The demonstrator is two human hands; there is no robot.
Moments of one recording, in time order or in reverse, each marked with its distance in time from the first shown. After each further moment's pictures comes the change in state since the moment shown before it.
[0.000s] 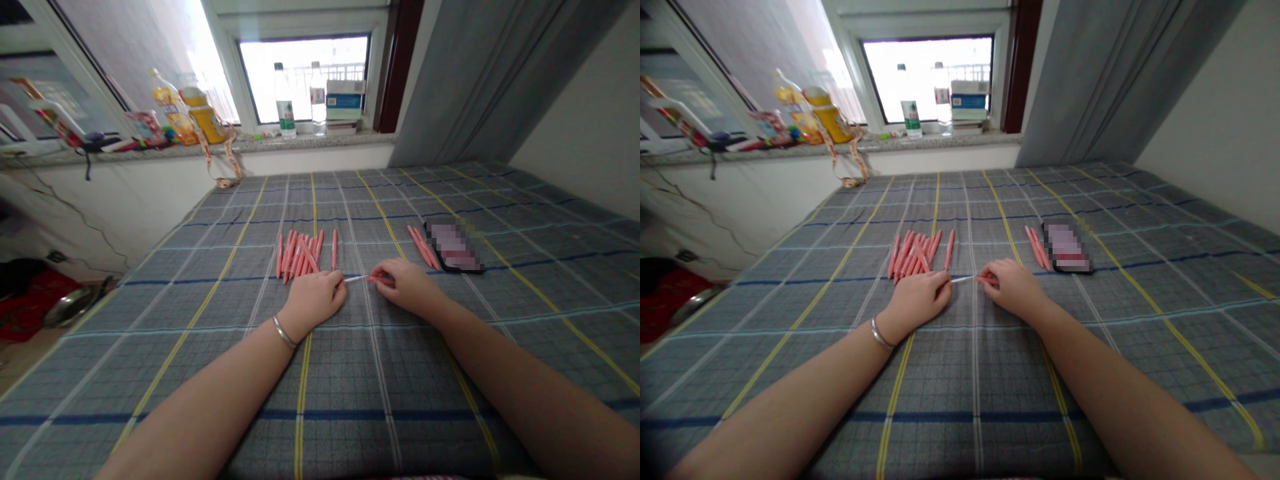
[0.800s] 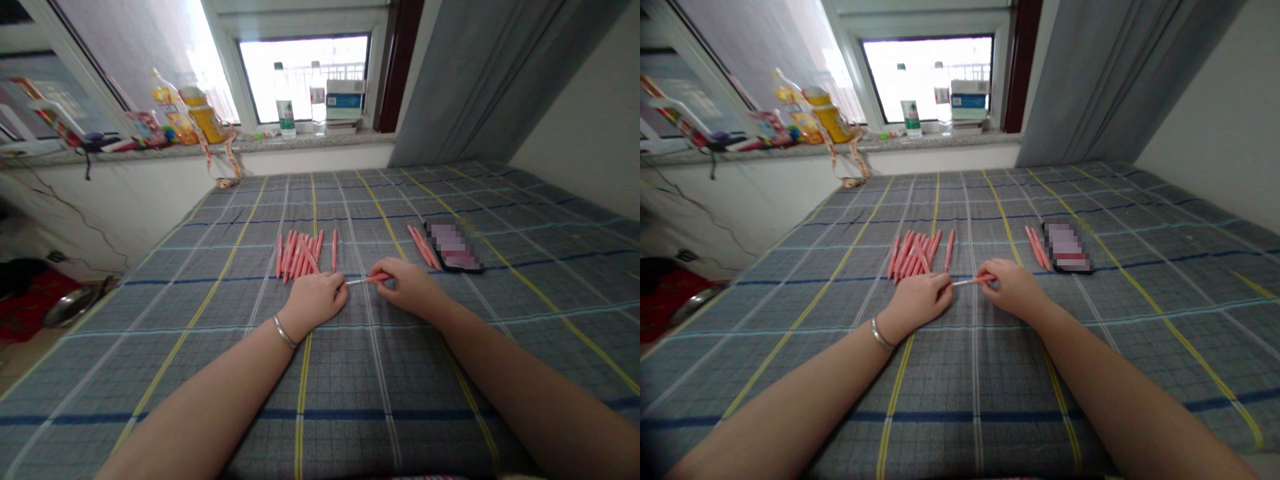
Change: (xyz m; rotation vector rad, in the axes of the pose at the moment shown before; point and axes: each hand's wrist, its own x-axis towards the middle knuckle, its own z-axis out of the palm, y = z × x) left_hand 0.000 0.000 0.000 0.003 -0.009 0.044; right_hand 0.000 -0.008 -0.006 0.086 0.021 -0.035
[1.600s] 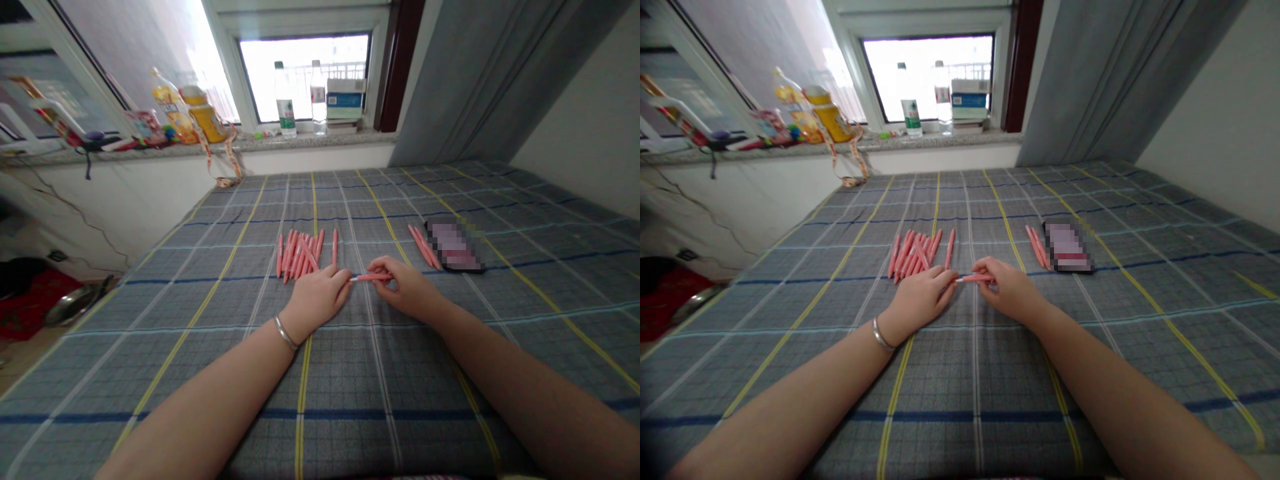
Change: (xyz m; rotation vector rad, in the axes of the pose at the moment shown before) left_hand 0.000 -0.001 0.003 -0.030 0.090 0.080; right_hand -0.002 -0.003 0.008 0.140 0.085 -0.012
